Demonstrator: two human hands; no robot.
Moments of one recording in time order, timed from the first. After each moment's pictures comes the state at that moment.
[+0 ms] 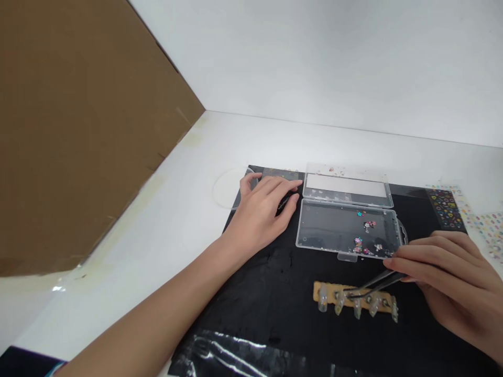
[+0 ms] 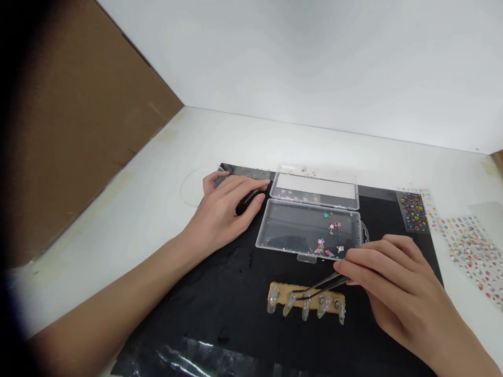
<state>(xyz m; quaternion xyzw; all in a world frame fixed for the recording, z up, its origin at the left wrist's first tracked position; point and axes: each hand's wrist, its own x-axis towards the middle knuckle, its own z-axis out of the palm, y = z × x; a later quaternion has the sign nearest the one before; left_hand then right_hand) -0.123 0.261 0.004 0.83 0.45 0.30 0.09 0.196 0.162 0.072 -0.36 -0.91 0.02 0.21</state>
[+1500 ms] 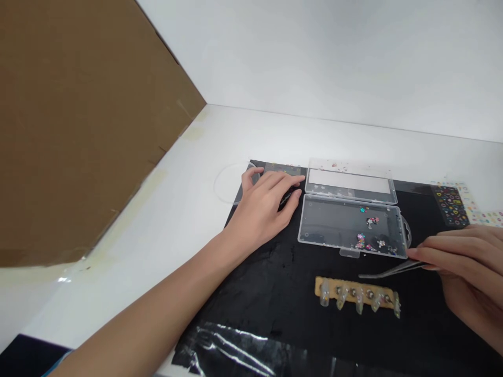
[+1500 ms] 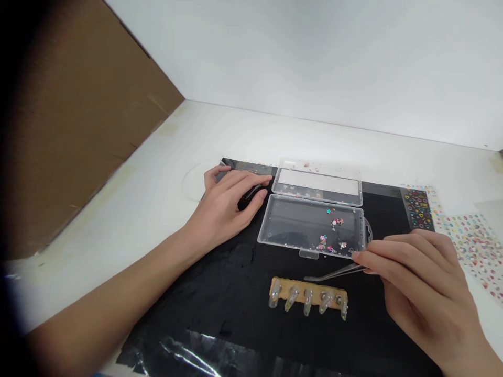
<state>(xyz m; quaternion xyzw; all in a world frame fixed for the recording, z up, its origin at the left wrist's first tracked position) -0.122 0.260 0.007 0.83 0.47 0.28 0.12 0.204 0.147 0.076 -0.47 -0.86 0.02 0.22</state>
